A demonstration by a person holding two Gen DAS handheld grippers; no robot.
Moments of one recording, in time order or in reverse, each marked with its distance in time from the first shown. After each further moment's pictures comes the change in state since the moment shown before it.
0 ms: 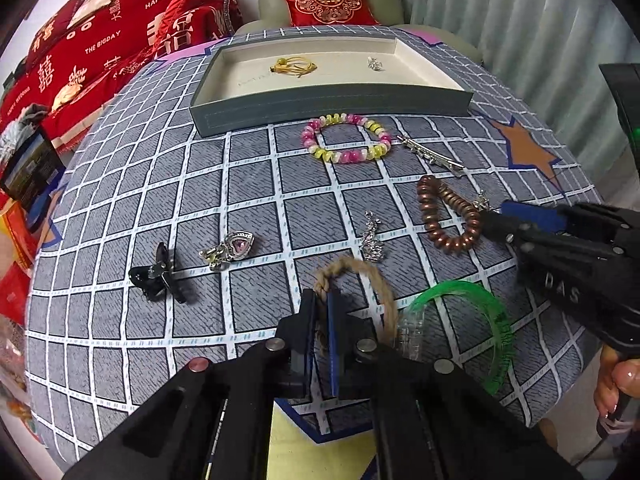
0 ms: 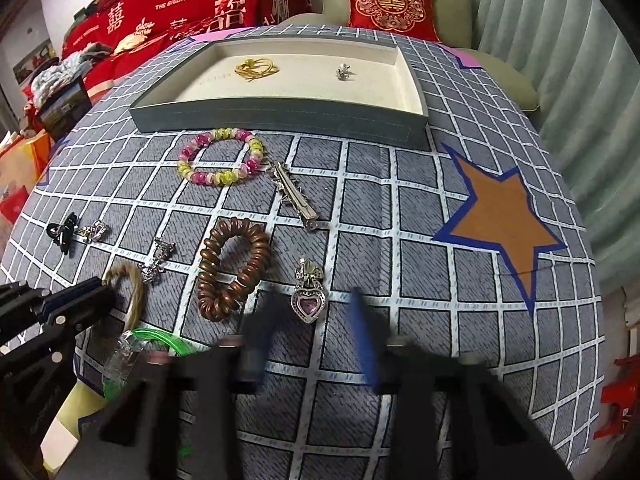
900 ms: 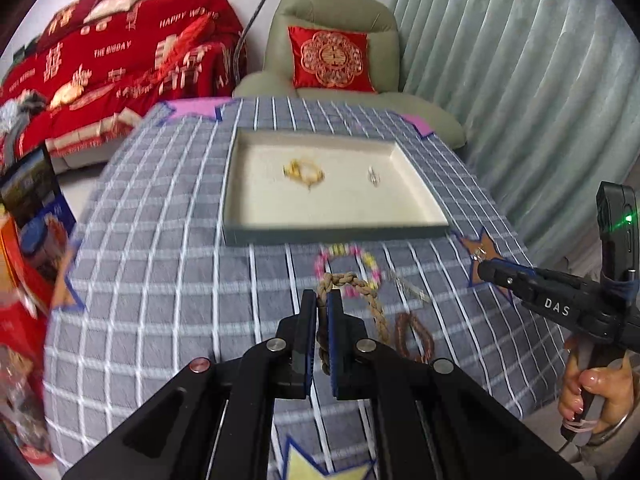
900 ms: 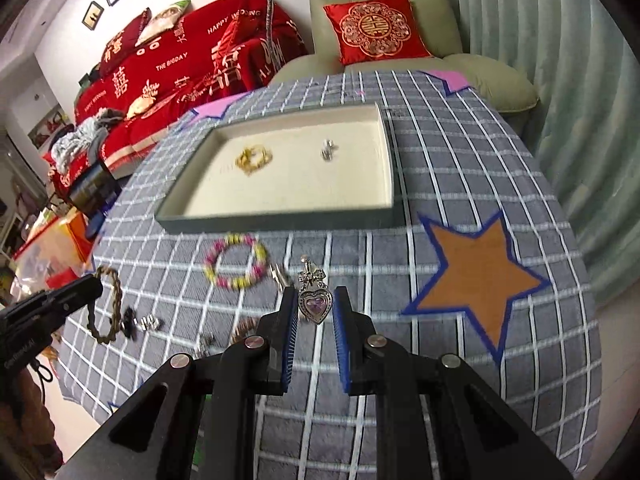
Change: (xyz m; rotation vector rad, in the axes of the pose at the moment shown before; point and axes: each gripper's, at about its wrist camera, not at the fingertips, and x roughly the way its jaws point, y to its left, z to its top) left arm -0.066 0.045 0.078 -0.093 -0.181 -0.119; right arm -0.047 -0.047 0.060 0.140 -0.112 0.166
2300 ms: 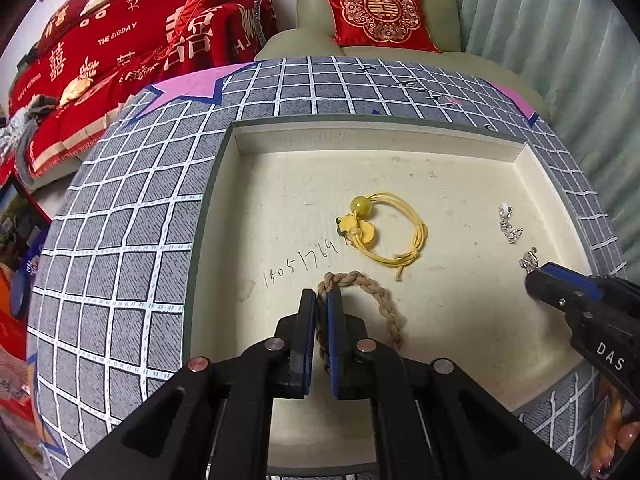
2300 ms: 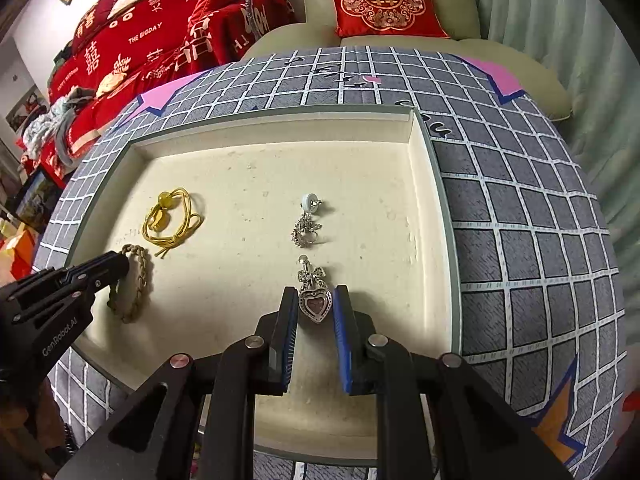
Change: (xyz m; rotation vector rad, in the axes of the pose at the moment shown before) left arm 0.198 0.028 0.099 -0.002 0.162 0.203; right arm 0.163 -0.010 0.107 -0.032 0.117 -0.074
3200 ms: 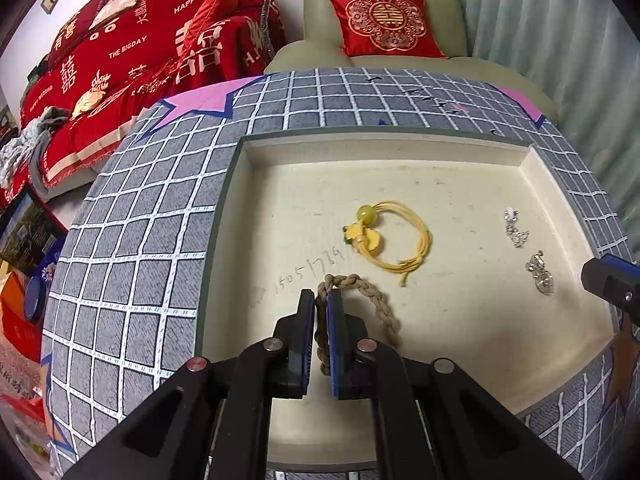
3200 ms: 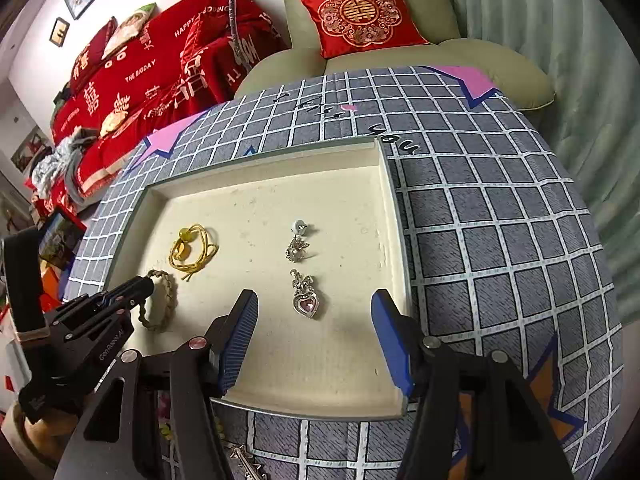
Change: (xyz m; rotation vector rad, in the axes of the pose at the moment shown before) left arm -0.008 -0.003 -0.001 0.013 -0.044 0.046; right arm -0.046 -0.022 -0.004 0.117 -0.074 0.063
